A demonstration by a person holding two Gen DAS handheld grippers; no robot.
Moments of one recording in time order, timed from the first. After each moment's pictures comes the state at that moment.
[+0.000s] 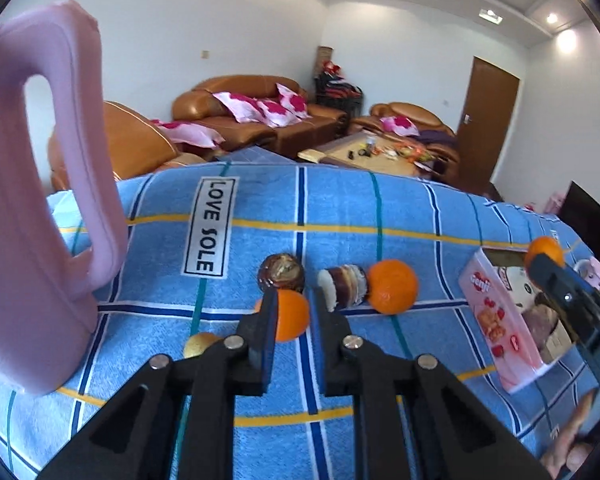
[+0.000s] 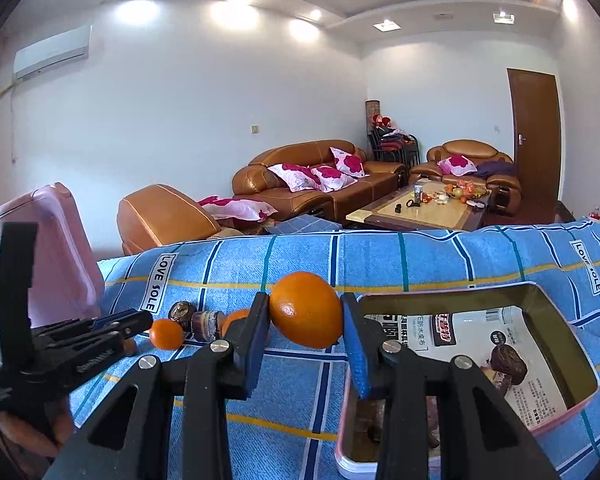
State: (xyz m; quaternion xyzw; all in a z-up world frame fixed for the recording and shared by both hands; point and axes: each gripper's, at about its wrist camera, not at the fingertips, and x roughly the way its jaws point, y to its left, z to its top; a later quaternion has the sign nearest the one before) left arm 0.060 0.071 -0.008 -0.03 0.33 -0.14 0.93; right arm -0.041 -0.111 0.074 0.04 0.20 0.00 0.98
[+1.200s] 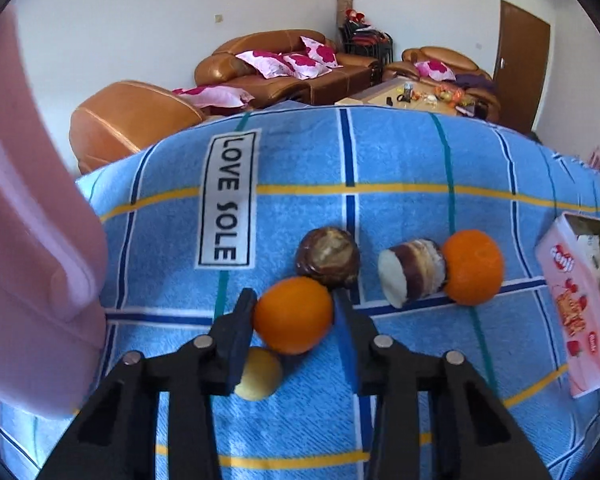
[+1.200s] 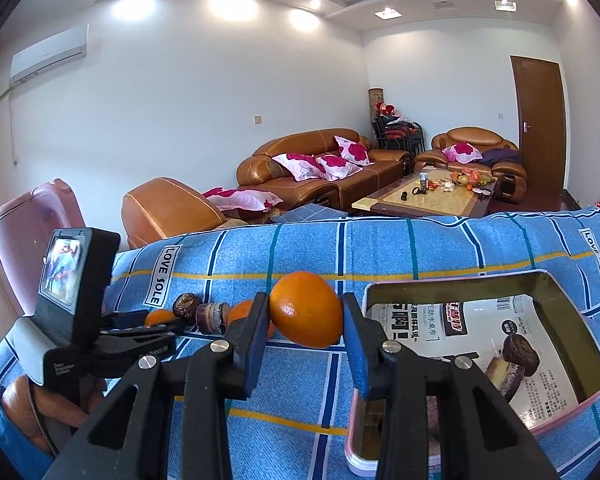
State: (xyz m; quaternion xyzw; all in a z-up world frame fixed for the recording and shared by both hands) left arm 0.104 0.059 -0.036 0.04 0.41 -0.06 0.91; right arm -0.032 -0.113 0.072 0.05 0.22 0.01 0.97
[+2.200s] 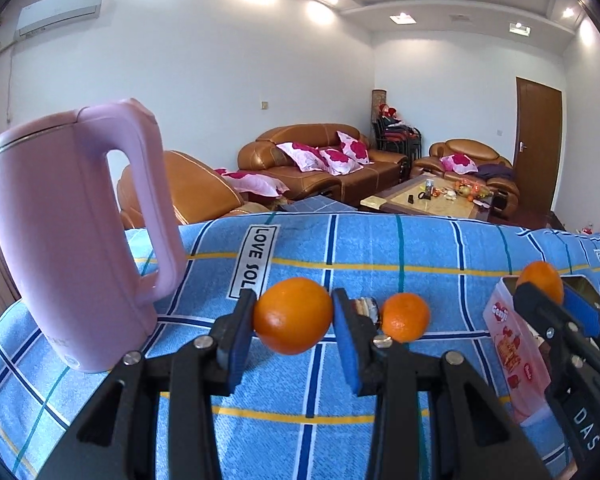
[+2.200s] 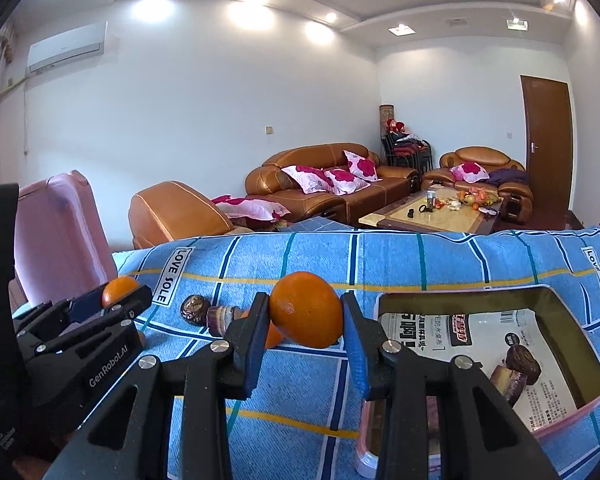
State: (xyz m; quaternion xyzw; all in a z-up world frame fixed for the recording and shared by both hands) left arm 0.011 0.044 0.010 0.01 0.23 0.00 0.97; right arm -0.043 -0.102 0.070 0.02 0.19 0.02 0.98
